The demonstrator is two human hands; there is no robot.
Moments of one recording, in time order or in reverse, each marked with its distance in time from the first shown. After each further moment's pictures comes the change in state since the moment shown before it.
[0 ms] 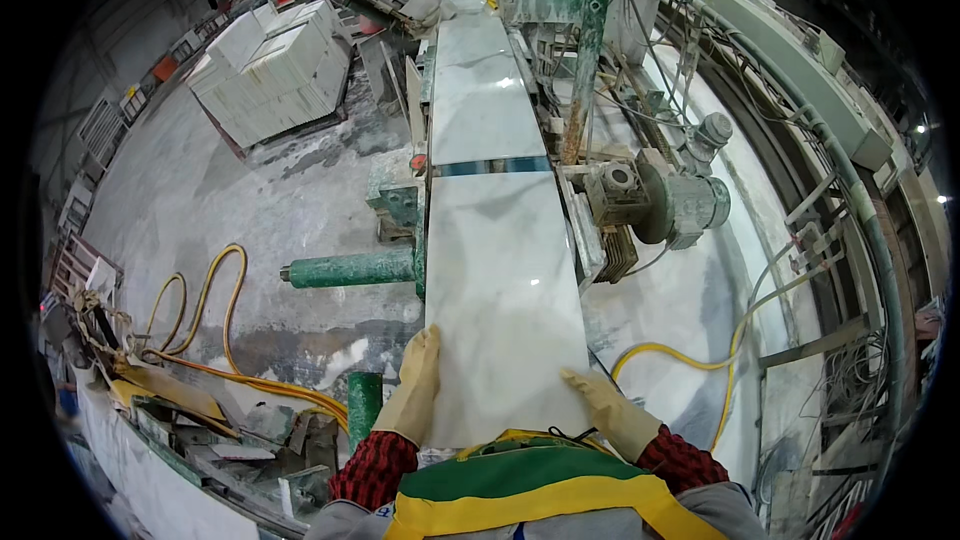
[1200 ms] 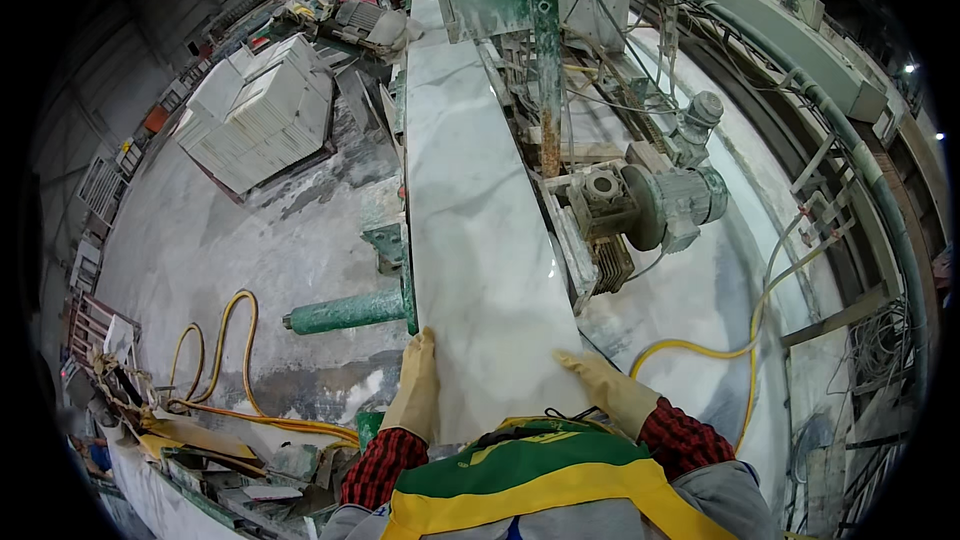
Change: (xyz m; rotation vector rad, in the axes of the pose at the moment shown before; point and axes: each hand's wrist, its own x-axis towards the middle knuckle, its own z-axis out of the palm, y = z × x) left_hand 0.101 -0.003 0.029 0.102 0.068 0.010; right_hand 0.057 -0.104 0.037 0.136 0.014 0.246
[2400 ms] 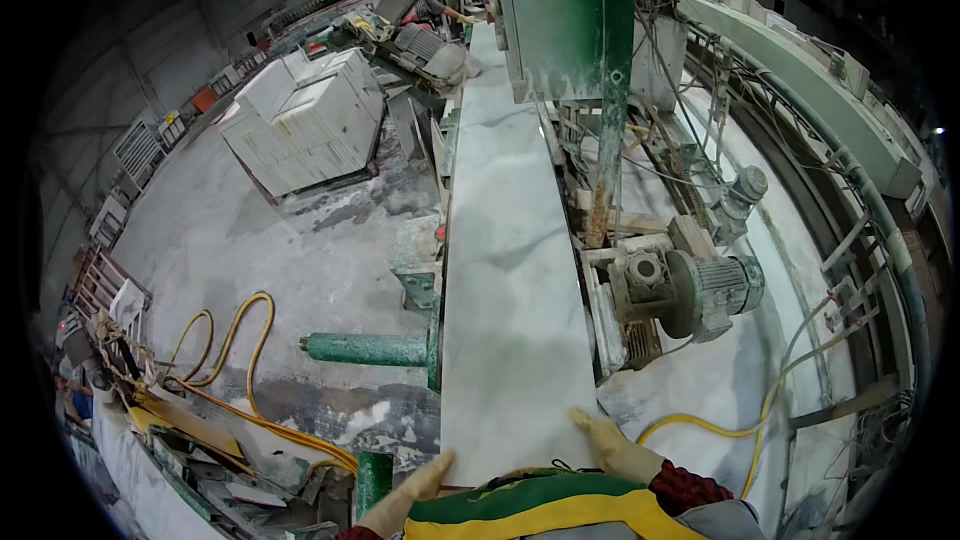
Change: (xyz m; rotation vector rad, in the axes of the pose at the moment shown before) left_hand -0.098 -0.080 -0.019 -0.831 -0.556 -0.531; right_hand 0.027 -0.025 0.011 -0.141 0.082 -0.068
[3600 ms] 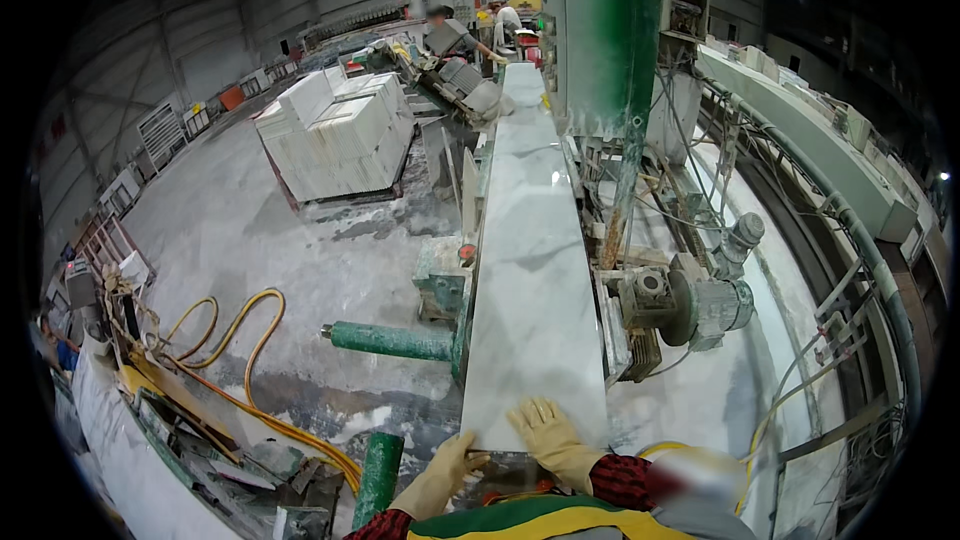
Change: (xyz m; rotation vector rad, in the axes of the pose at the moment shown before) left_hand -0.023 -0.011 0.035 -0.146 0.028 0.289; right_hand -0.009 0.043 0.095 -2.065 -0.021 -1.135
